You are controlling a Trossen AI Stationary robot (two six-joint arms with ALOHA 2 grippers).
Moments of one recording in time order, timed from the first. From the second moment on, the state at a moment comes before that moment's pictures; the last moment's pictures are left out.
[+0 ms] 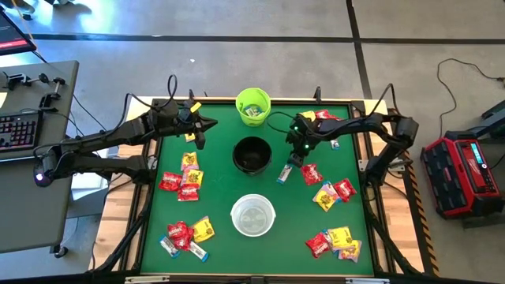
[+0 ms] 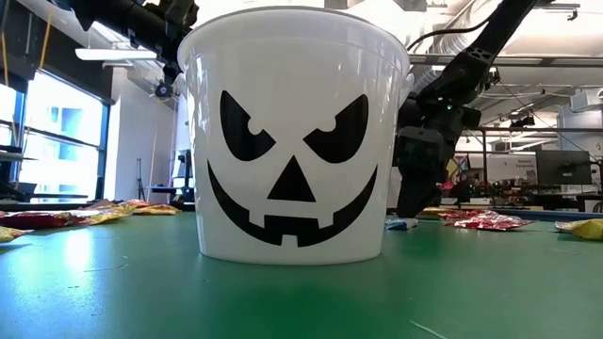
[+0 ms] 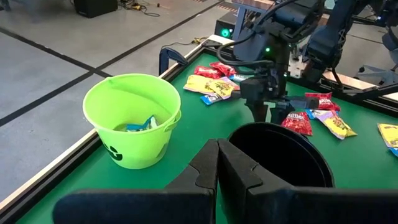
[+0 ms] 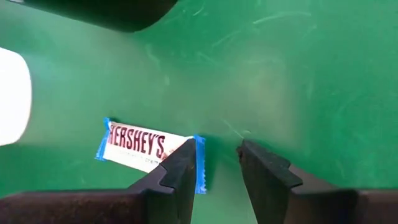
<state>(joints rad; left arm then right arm) 0.42 0.91 0.71 -0.17 0.02 -0.10 -0.47 1.70 0.77 -0.26 -0.51 0.09</state>
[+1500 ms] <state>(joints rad) 0.42 0.91 0.71 -0.18 0.02 -0.09 -0.42 1.31 0.77 -0.38 -0.34 0.21</state>
